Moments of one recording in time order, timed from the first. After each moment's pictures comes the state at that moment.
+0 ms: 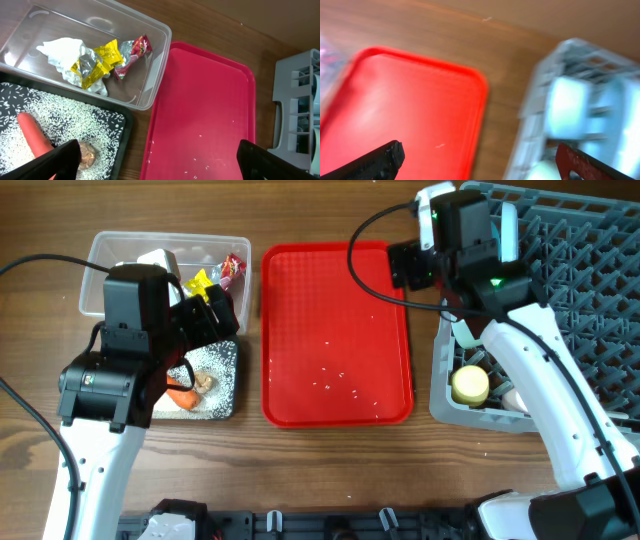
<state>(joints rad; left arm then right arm) -0.15 1.15 1.25 -0.90 0.00 -0.47 0.32 1.56 1.49 -0.73 0.10 -0.02</state>
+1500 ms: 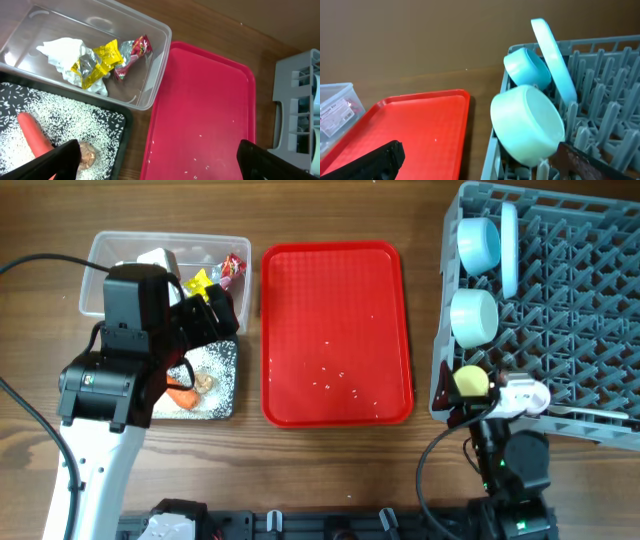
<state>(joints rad) -0.15 1.15 1.25 -0.90 0.00 -0.47 0.19 0.14 0.08 -0.06 0.09 0.17</state>
